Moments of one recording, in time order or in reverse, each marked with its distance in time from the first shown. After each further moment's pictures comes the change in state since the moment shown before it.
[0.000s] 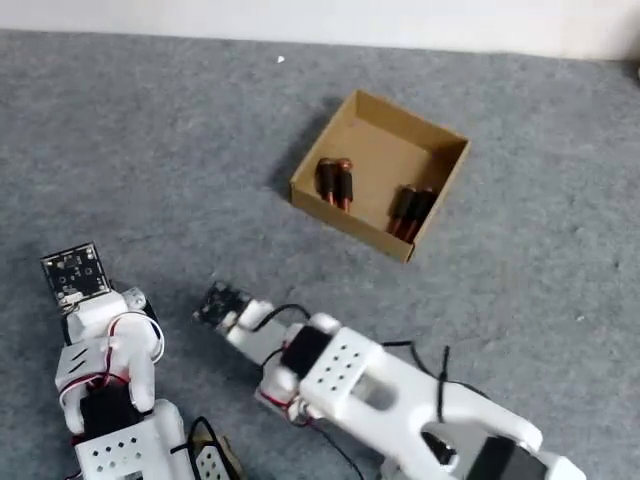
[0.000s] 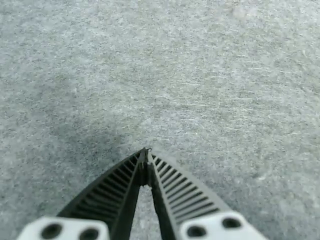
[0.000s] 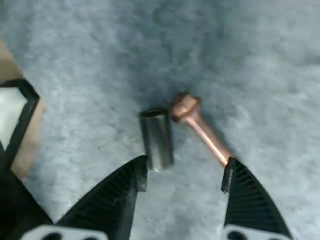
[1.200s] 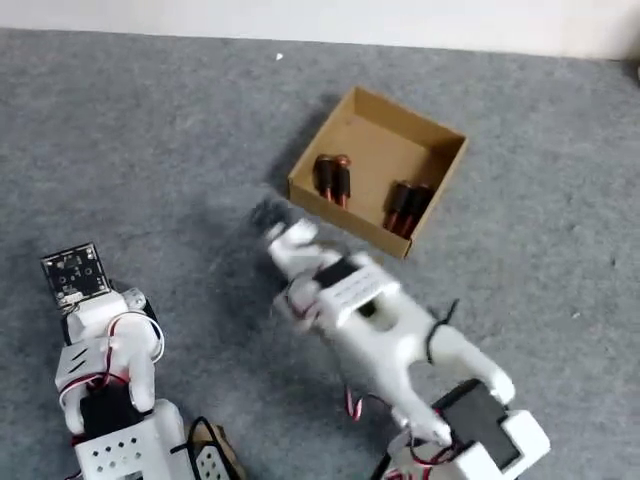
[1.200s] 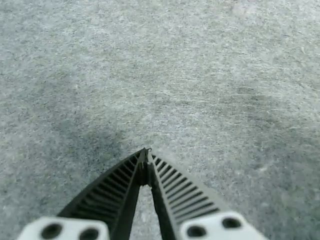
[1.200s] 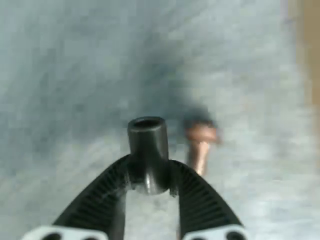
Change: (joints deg) left arm 0.0 0.0 0.0 0.0 0.0; right arm 26.8 13.9 -8.5 -21.2 4.8
